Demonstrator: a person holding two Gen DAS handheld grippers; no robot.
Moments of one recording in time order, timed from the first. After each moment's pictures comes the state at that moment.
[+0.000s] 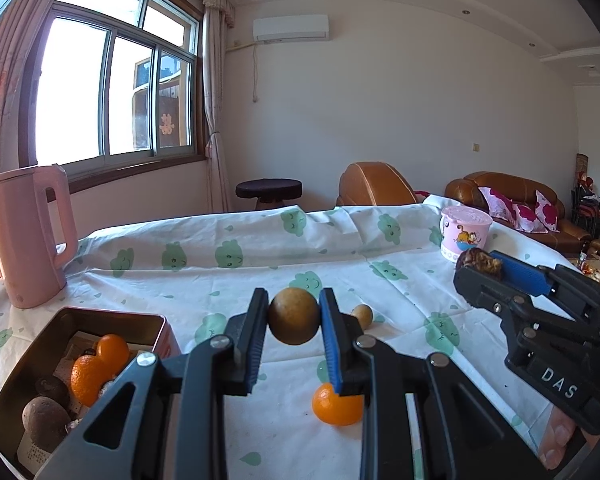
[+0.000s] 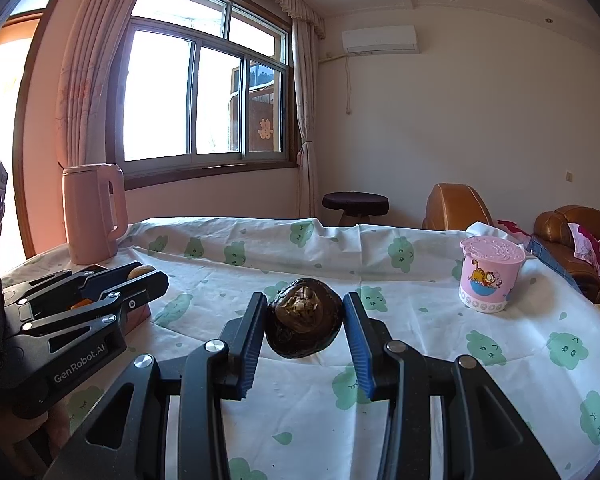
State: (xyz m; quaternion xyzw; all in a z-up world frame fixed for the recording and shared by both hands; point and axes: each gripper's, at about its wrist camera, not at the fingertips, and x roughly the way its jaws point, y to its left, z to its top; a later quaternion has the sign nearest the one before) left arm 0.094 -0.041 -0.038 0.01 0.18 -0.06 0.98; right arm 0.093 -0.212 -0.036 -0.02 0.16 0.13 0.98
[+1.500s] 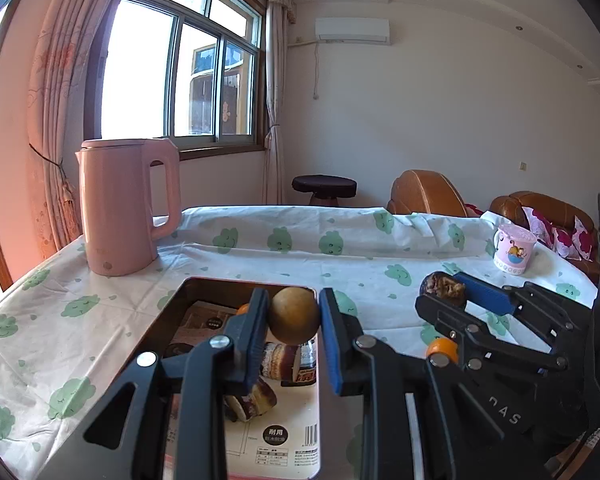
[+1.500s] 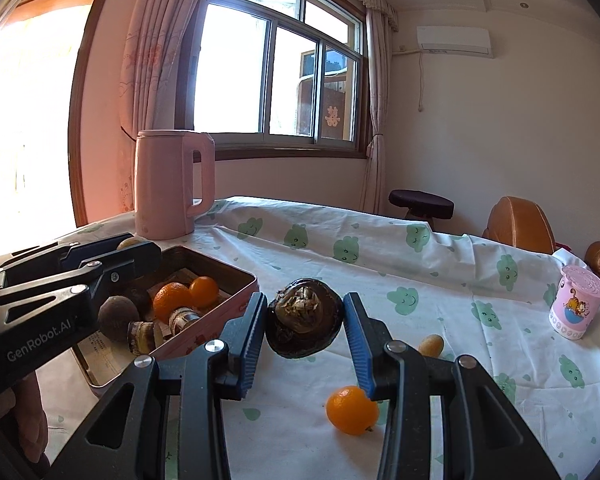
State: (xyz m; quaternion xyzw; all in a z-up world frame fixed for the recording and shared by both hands) left arm 0.040 0.069 -0.025 -0.03 0.19 0.03 0.98; right arm 0.085 -0.089 -0.037 -0.07 0.17 0.25 0.95
